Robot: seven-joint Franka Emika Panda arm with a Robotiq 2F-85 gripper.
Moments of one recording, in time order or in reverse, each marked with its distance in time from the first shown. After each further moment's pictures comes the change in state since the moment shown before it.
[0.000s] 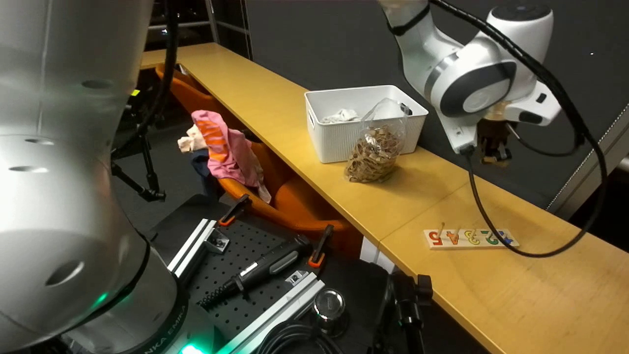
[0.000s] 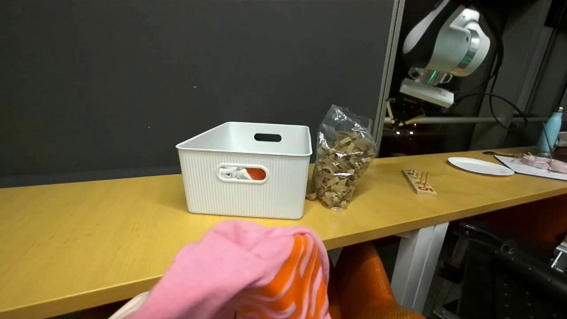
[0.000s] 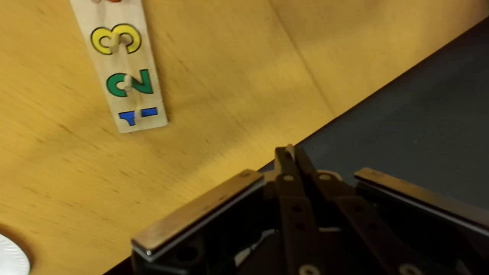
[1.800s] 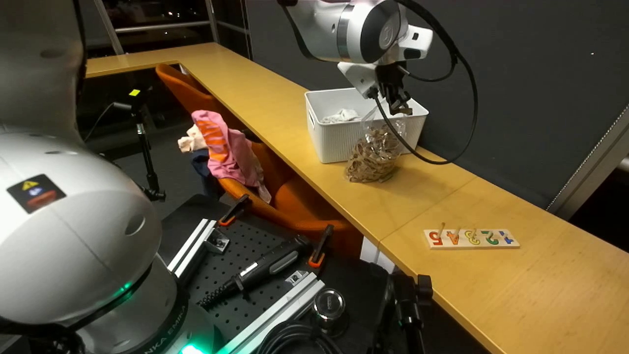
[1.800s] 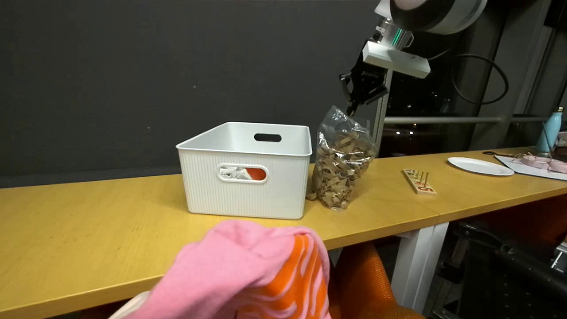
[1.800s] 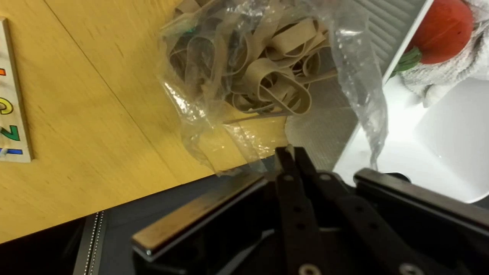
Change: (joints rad) arm 0.337 -0.256 -0.005 -0.234 -0.412 -0.007 0.333
